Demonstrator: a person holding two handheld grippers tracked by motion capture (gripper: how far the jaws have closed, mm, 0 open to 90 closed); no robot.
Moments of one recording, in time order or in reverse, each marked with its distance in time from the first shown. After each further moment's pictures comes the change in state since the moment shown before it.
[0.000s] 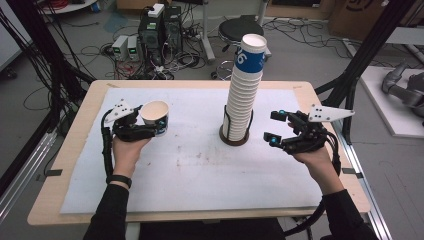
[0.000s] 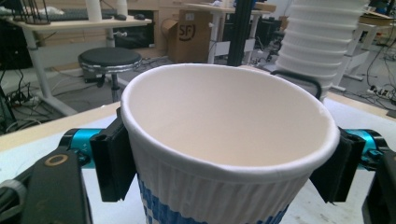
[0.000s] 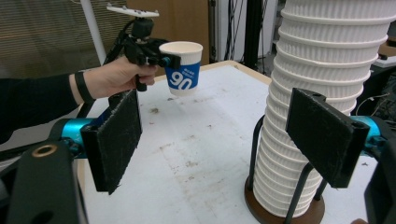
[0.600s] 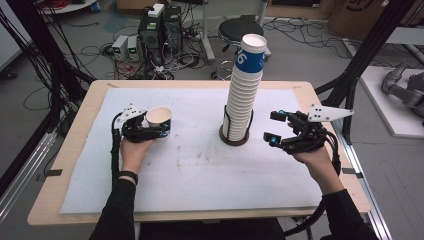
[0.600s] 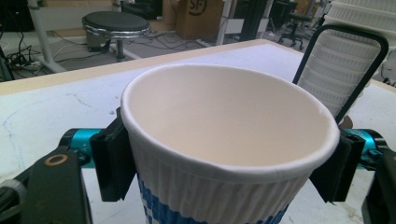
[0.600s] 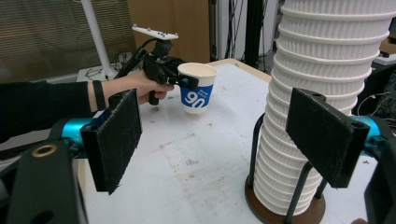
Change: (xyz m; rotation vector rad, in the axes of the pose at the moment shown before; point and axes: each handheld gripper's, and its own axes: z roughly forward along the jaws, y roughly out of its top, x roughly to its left) left arm 0.020 -0.036 0.029 0.071 0.016 -0.057; right arm -0.001 -0.001 0.001 0.008 0.006 0.008
